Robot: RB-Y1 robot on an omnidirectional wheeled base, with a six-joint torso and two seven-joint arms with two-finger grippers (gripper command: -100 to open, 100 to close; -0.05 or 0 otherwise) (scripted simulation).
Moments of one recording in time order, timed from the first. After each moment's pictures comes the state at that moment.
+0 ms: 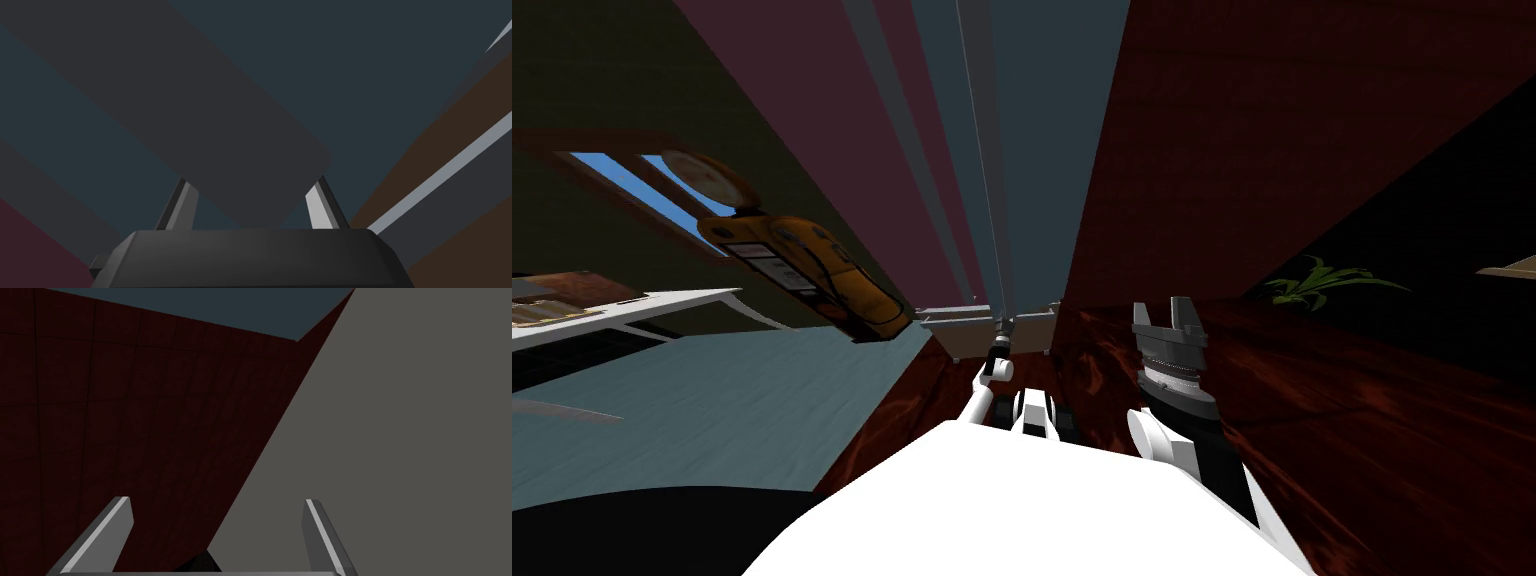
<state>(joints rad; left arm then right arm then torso) -0.05 -0.04 -0.14 -1.26 0.33 -0.61 0.30 0.54 -0.03 0.00 -2.35 0.03 -0.55 0.02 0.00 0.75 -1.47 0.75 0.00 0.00</state>
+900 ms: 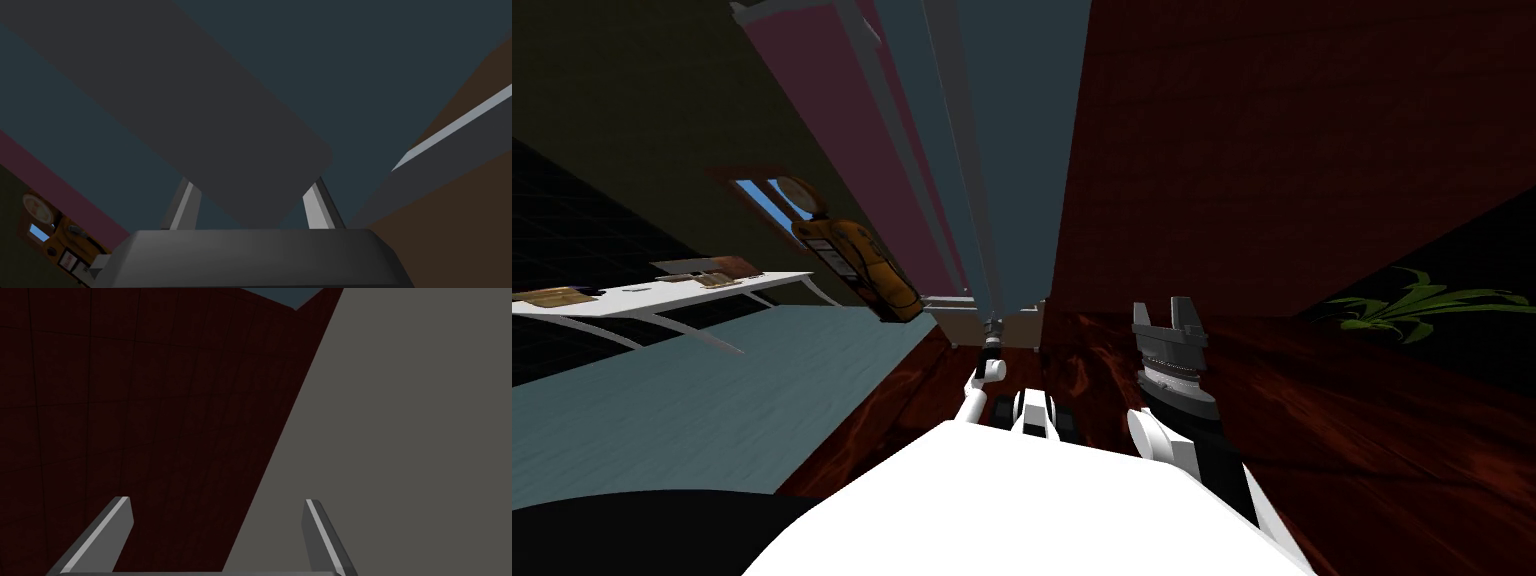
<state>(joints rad) 0.00 -0.04 -0.04 -1.30 0.39 -0.62 0.24 0.54 -0.03 0.00 -2.35 0.03 -0.55 0.02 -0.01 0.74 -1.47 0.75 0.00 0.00</state>
